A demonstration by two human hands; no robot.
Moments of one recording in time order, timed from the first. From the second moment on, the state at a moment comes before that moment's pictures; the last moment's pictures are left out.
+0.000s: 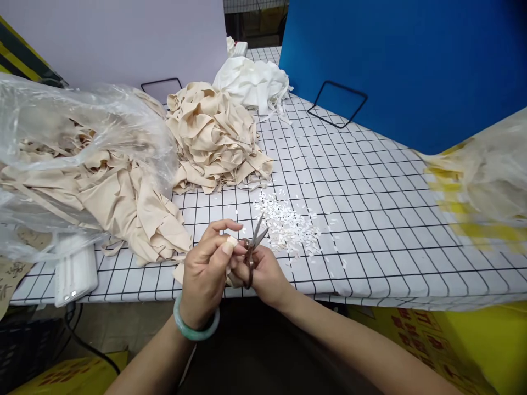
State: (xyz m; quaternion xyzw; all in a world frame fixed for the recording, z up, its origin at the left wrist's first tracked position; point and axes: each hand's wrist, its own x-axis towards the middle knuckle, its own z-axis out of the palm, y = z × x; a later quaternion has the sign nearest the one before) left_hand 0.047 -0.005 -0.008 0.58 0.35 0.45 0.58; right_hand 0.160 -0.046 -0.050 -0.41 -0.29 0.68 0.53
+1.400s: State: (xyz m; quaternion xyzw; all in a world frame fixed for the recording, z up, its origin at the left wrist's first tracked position) left_hand 0.054 -0.003 -0.016 0.74 0.24 0.38 0.51; right_hand 0.231 -0.066 -0.016 -0.58 -0.65 0.36 0.33
